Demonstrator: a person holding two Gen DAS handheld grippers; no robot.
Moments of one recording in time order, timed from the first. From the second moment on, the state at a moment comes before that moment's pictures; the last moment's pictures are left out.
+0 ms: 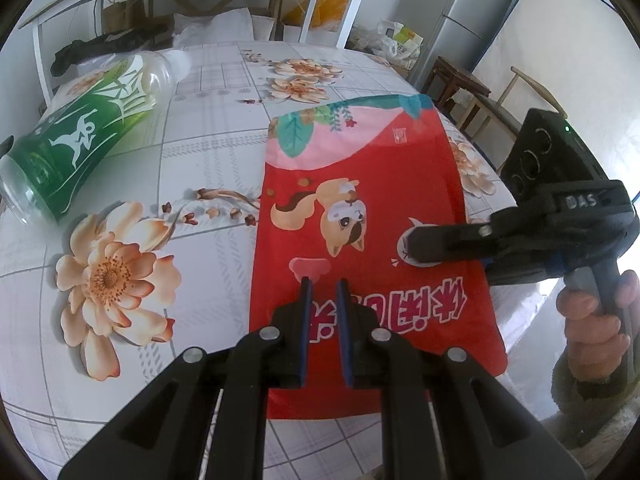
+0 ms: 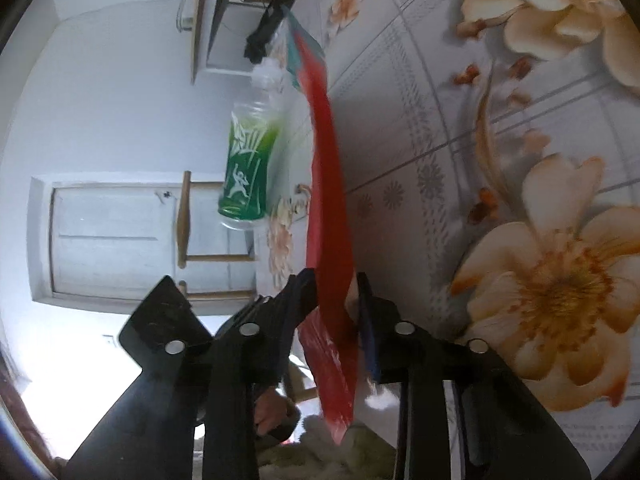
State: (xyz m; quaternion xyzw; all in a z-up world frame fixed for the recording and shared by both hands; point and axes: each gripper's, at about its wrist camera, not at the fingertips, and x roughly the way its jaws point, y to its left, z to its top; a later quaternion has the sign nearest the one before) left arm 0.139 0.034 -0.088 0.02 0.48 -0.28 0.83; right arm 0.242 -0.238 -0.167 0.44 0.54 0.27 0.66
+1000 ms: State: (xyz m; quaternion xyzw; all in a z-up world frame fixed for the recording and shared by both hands) left arm 0.191 0.146 -0.007 -0.05 0.37 -0.10 0.92; right arm 0.246 -0.240 -0.146 0.34 0.54 0.22 0.74
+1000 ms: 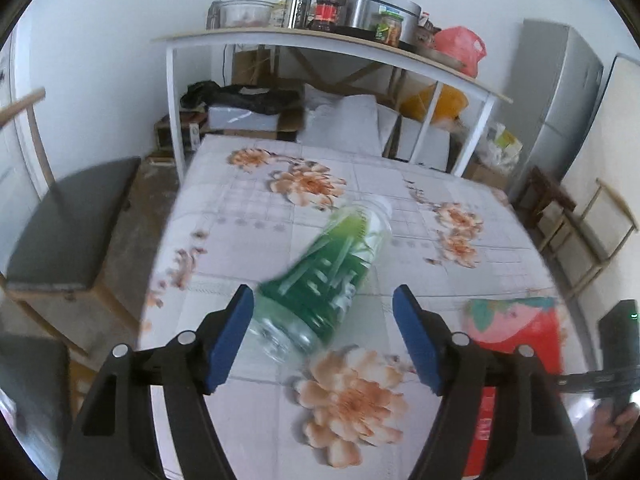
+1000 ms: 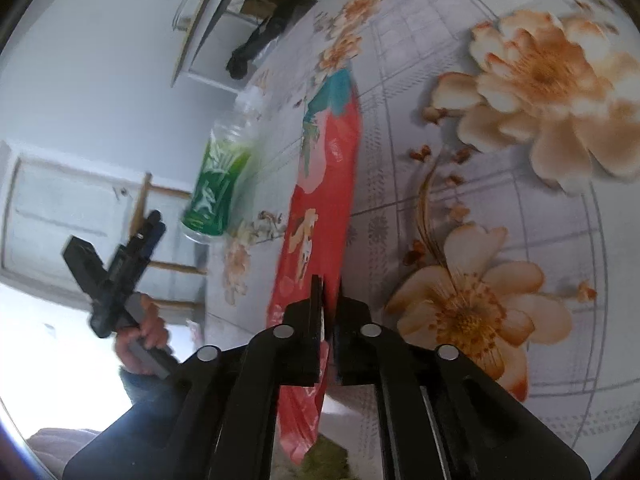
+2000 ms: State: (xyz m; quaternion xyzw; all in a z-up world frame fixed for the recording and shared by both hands) left arm 0.159 0.192 -0.032 -0.11 0.36 -0.07 0.92; right arm 0.457 -0.059 -0.144 0.43 0.60 0.19 0.65
